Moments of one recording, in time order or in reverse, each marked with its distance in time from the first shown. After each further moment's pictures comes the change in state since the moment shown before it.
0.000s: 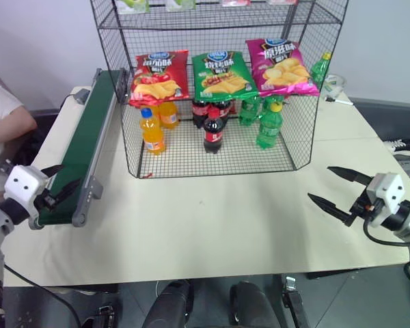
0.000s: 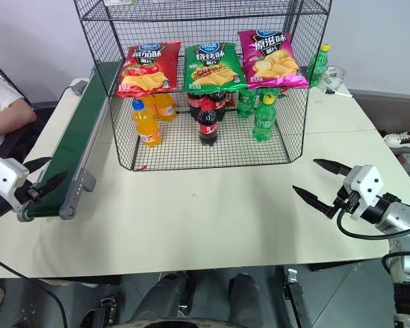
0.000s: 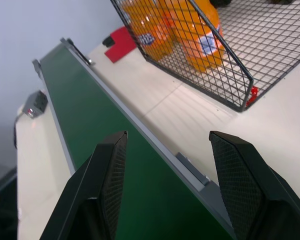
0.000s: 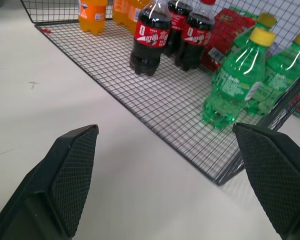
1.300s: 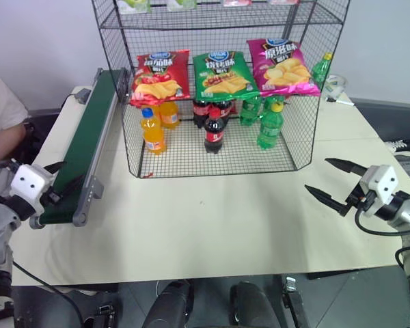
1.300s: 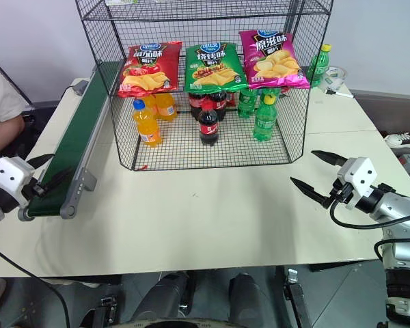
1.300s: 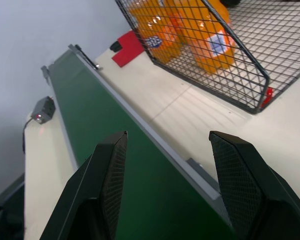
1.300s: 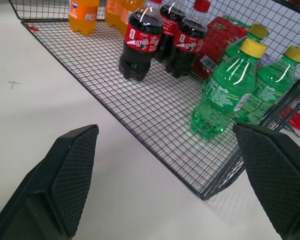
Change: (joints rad) left arm -0.078 -0.018 -0.051 0.145 0.020 -0.111 0.016; right arm -0.074 0.006 0.038 0.100 -0.040 -0.073 -0.010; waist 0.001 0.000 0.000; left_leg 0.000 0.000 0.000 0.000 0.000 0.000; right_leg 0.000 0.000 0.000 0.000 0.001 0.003
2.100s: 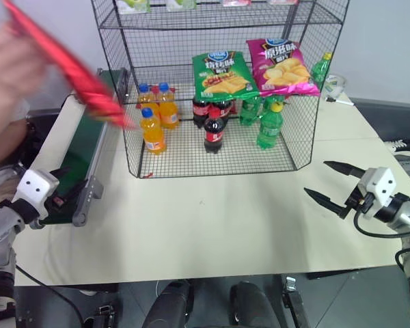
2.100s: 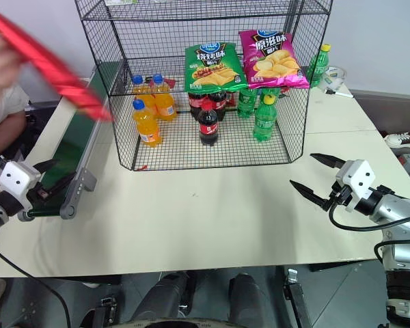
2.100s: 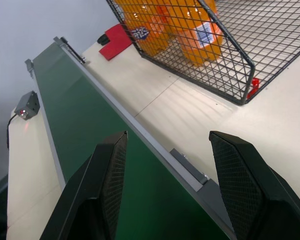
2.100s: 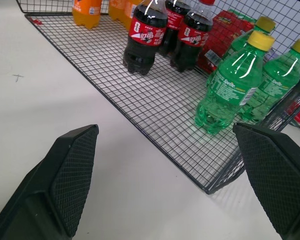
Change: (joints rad) left arm 0.000 0.000 -0.021 0.028 0.000 -0.020 -0.018; right arm 0.004 -0.001 0.007 0.000 -0.014 -0.002 0.010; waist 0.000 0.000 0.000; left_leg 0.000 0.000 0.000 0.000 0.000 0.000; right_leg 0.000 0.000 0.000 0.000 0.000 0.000
